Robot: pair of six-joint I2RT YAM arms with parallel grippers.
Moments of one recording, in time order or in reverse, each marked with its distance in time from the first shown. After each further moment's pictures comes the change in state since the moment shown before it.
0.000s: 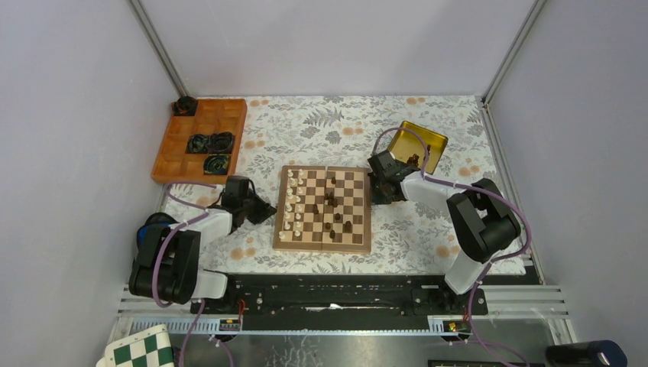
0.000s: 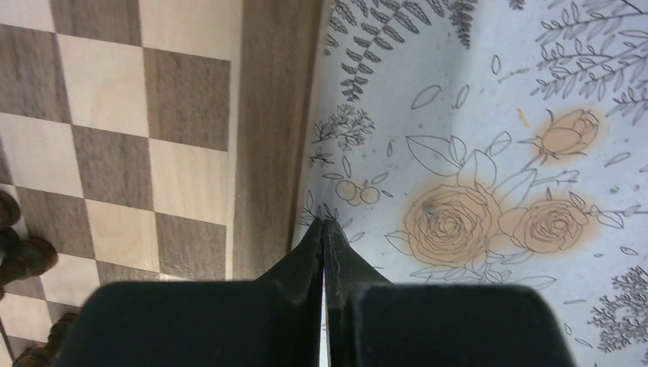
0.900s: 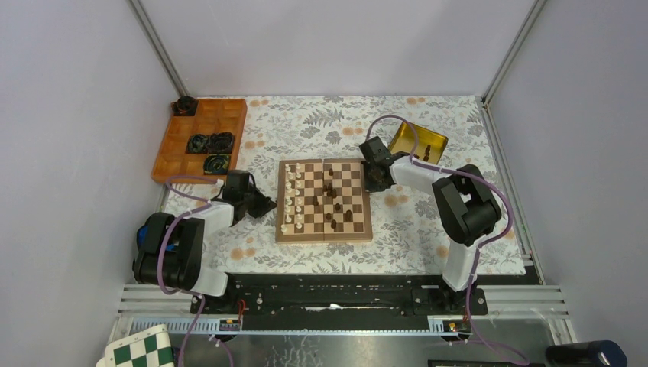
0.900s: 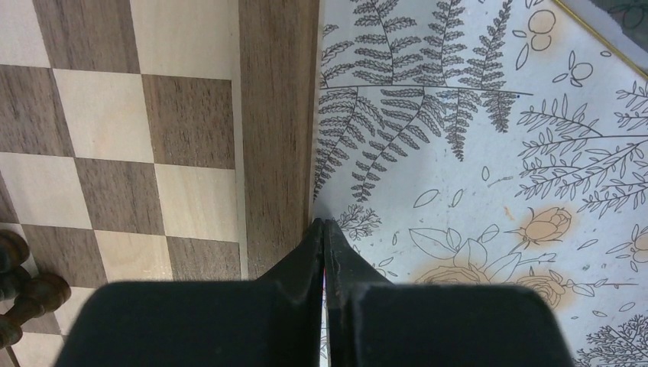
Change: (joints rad) left arm 0.018 0.090 0.060 0.044 0.016 -0.005; right arm -0.008 0.171 0.224 -0.075 0.034 -0.014
